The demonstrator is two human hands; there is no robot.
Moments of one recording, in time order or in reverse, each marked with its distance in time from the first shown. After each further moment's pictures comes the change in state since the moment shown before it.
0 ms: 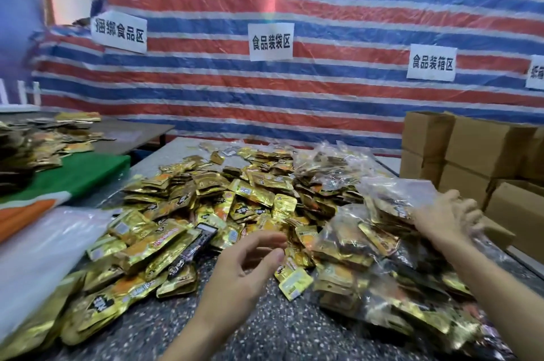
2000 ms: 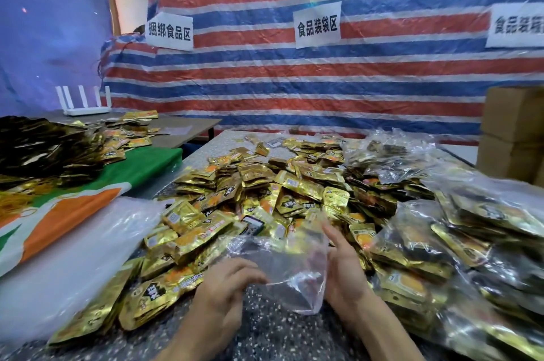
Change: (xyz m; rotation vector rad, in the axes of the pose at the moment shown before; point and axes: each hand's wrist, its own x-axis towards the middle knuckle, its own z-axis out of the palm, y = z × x) left_hand -0.018 -0.104 -0.085 0.736 0.160 0.383; right_hand -0.216 -0.075 0.091 1.244 -1.452 0.048
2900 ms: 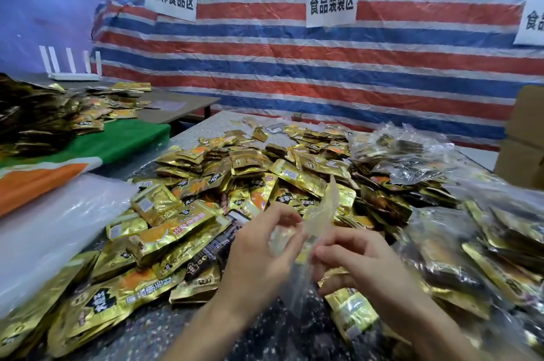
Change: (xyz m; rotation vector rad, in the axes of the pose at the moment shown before) left_hand 0.088 0.027 0.062 -0.268 0.113 -0.189; right_hand 0.004 -0.048 -0.023 -0.498 -0.103 -0.169
